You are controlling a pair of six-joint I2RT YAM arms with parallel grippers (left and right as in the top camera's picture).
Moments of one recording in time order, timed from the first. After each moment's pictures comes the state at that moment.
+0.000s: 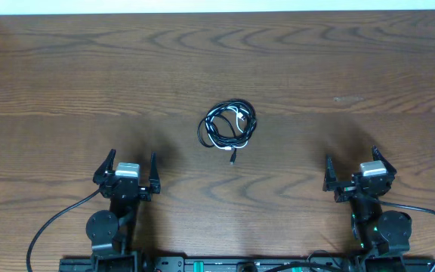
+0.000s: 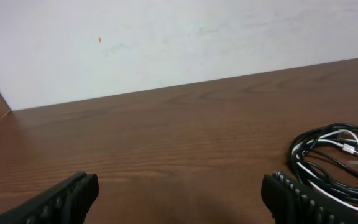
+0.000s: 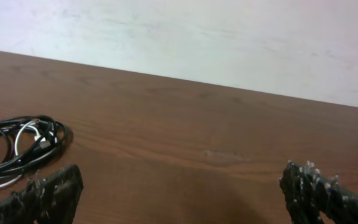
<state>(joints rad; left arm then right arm) 0.10 0.01 0.02 -0.09 0.17 0.15 0.08 0.01 0.01 -0.07 -0.05 -0.08</state>
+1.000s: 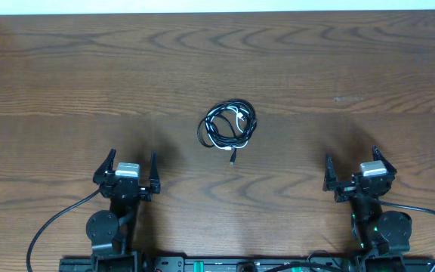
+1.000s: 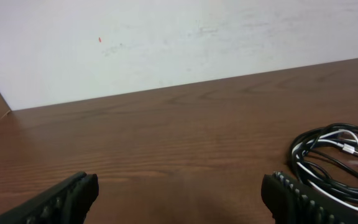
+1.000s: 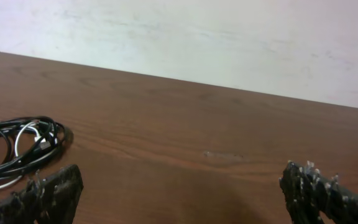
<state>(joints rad) 0.10 0.01 0.02 -0.09 0.17 0.15 0.08 0.01 0.01 -0.06 -0.05 -0.08</state>
